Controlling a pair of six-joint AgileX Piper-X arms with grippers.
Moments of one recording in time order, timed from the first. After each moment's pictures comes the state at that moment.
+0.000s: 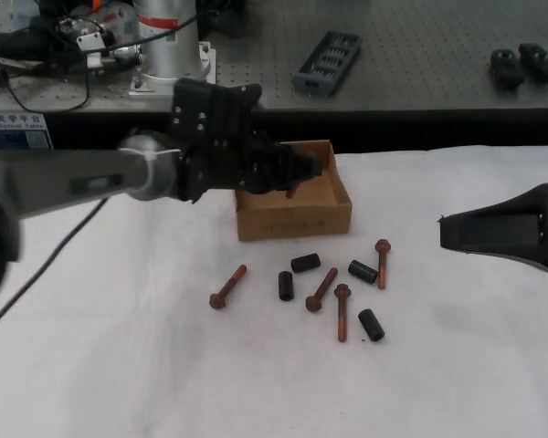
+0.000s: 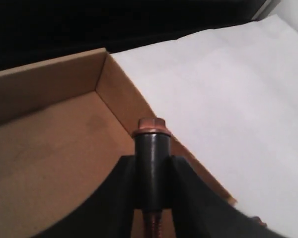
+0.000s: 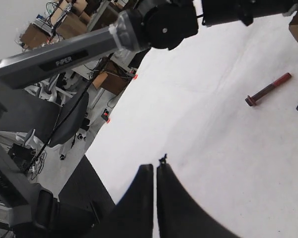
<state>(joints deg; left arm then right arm) -23.7 128.8 -93.2 -9.6 26.6 -13.4 16.4 62.5 -40.3 19.9 -56.4 17.7</state>
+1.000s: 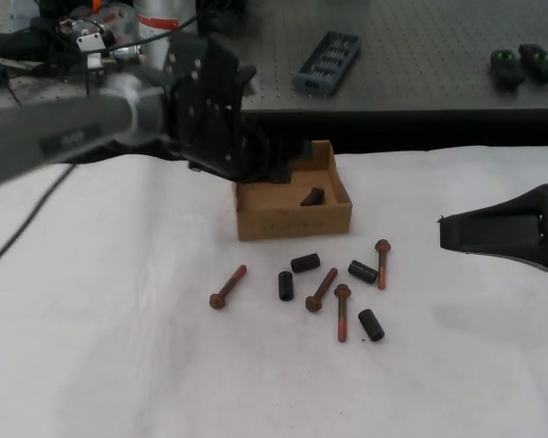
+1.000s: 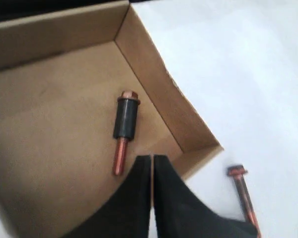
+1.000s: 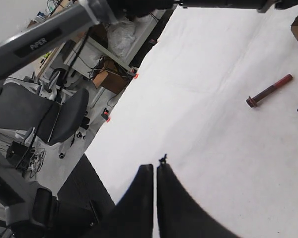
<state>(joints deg) -22.7 124.7 -102.0 21.5 23.7 -12.1 16.4 62.5 -40.3 19.9 -56.7 17.3</state>
